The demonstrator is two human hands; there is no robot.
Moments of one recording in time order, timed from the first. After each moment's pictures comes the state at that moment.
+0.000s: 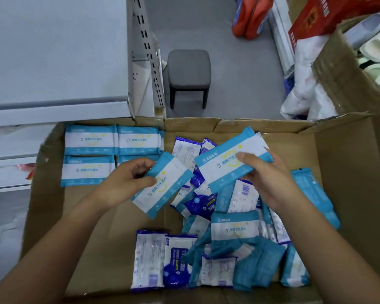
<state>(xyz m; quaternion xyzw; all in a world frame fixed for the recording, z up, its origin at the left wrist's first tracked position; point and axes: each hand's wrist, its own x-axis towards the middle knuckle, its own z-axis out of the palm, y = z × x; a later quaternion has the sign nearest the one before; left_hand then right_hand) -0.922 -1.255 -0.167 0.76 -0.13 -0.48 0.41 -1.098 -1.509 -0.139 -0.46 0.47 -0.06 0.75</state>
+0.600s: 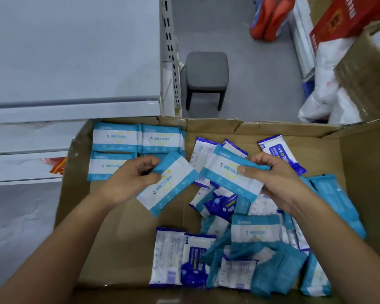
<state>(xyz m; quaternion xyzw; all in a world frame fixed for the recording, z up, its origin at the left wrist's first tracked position) -0.908 -1.224 -0.151 0.76 -0.13 -0.46 0.43 -1.082 -1.491 -0.145 -0.54 0.45 0.07 0.71</state>
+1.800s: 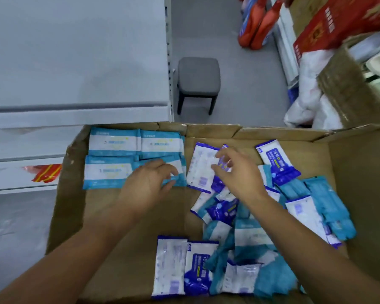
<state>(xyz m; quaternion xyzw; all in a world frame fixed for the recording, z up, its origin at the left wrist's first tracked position) -0.908 -1.229 -0.191 0.86 -0.43 -0.18 0.21 -1.036 -1.448 -0.201 -0.90 0.30 0.00 0.32</state>
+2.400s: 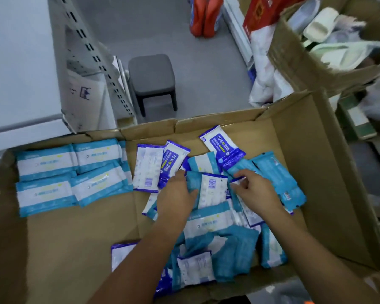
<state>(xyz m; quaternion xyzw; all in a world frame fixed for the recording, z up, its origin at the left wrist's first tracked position) -1.058 -1.390 -0.225 0.89 -0.26 -0.34 0.18 -1.207 -1.545 -0.209 -0.78 0.49 0.10 0.37</state>
